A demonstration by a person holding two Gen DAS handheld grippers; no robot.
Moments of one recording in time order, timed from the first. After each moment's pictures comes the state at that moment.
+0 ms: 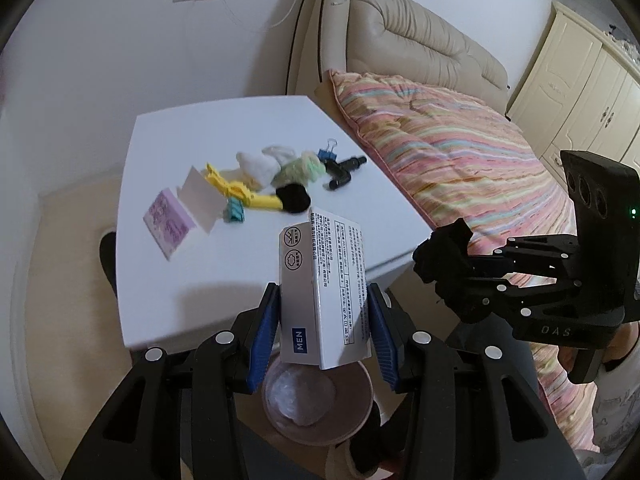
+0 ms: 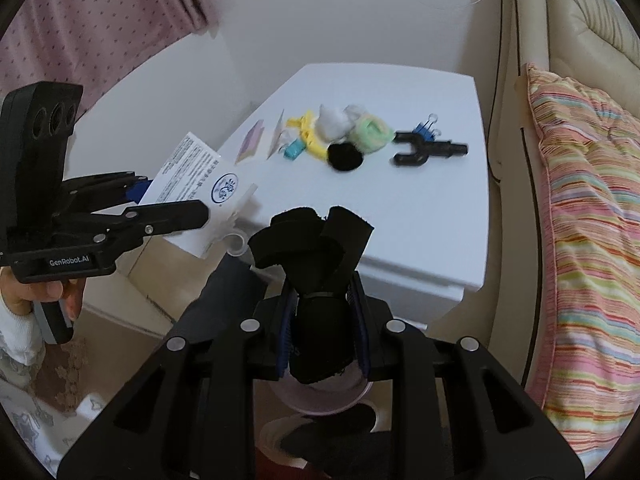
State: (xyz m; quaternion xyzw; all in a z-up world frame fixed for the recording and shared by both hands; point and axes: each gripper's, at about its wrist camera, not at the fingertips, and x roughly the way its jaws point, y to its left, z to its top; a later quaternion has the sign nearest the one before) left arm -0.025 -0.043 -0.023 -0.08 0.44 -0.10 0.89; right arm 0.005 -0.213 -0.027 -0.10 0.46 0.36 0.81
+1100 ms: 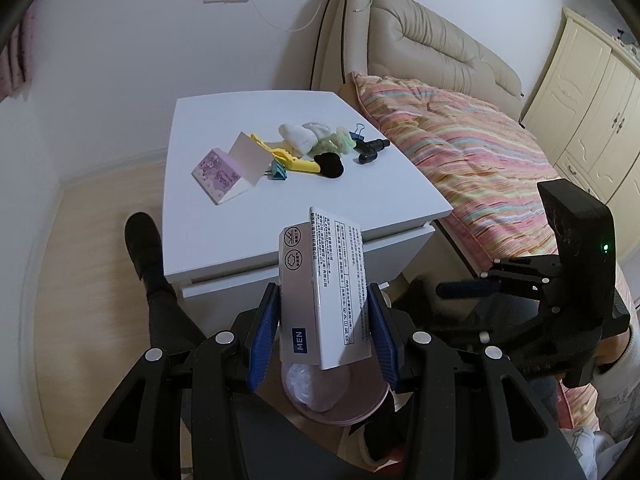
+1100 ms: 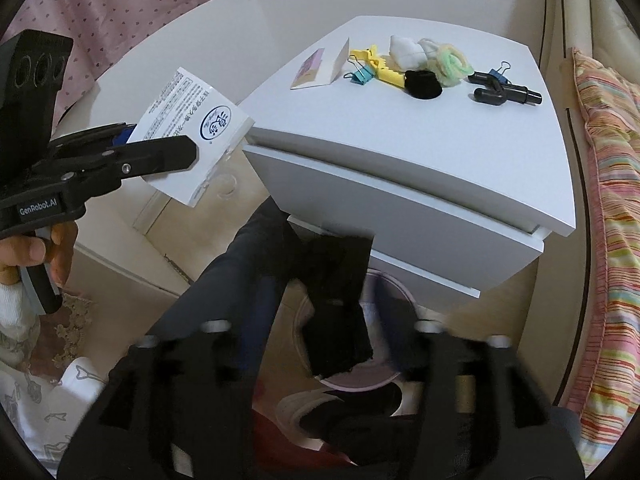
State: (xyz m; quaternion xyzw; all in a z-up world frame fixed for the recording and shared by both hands) left arm -0.083 -0.023 -0.034 -0.08 0.42 -0.06 0.90; right arm -0.044 -0.185 -0.078 -0.12 0.49 0.40 0.76
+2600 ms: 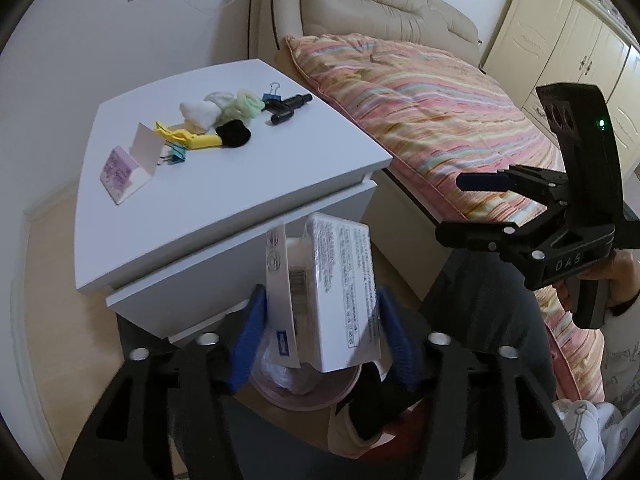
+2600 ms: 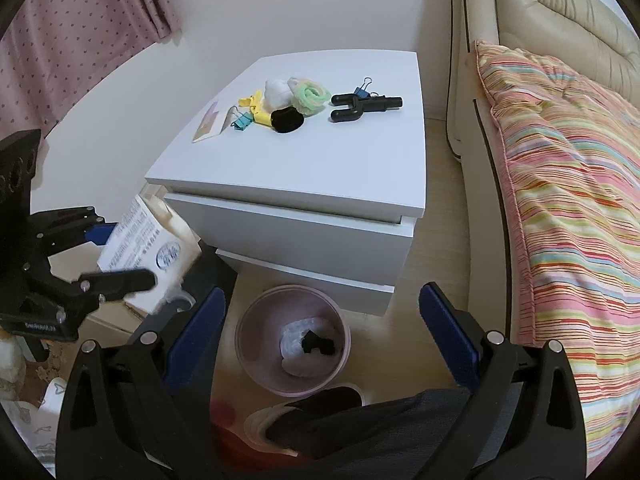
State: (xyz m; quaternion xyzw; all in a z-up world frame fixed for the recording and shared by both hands) left arm -0.066 -0.092 -0.054 -0.02 0.47 -0.14 0.87; right arm -0.021 -0.265 -0.051 -0.08 0.46 0.29 0.83
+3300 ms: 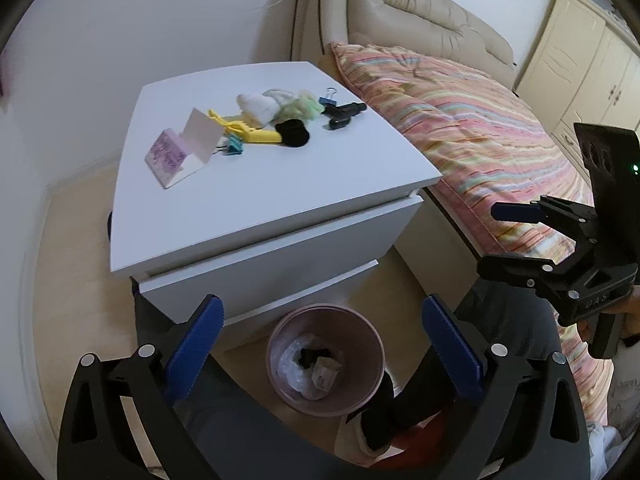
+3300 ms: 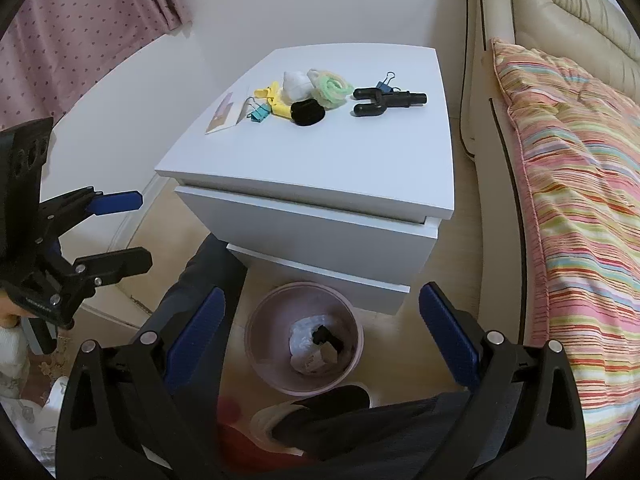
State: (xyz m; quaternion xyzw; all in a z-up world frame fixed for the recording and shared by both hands) left arm -0.065 -0.059 -0.055 -0.06 0.46 -0.08 0.88; right arm -0.020 -0.248 -0.056 -0.09 0.47 0.31 0.82
